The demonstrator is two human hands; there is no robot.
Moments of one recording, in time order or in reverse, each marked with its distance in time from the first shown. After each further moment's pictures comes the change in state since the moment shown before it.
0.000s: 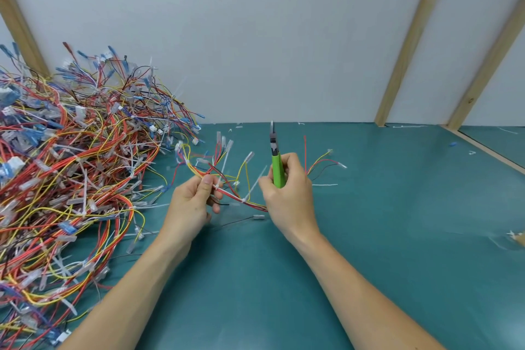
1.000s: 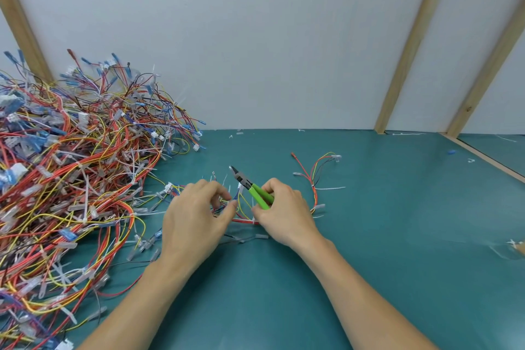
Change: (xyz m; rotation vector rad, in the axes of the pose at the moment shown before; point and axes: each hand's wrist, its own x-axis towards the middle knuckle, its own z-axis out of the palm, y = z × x) left_hand -0.012 0.004 0.002 0.884 0.199 0.494; right_hand 0.009 0.020 0.000 -0.511 -0.310 0.076
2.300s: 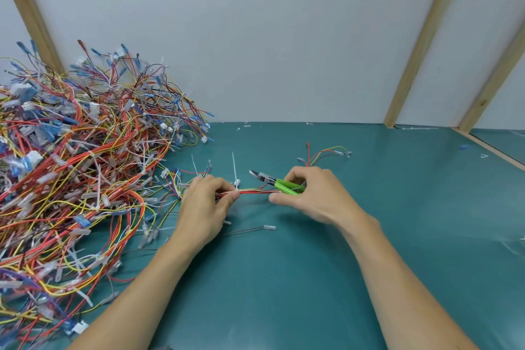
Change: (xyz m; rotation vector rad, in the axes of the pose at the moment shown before) left_hand 0.011 -0.023 0.015 -0.186 -0.155 -0.094; right_hand 0.007 0.016 -0.052 -0.061 -0.106 -0.067
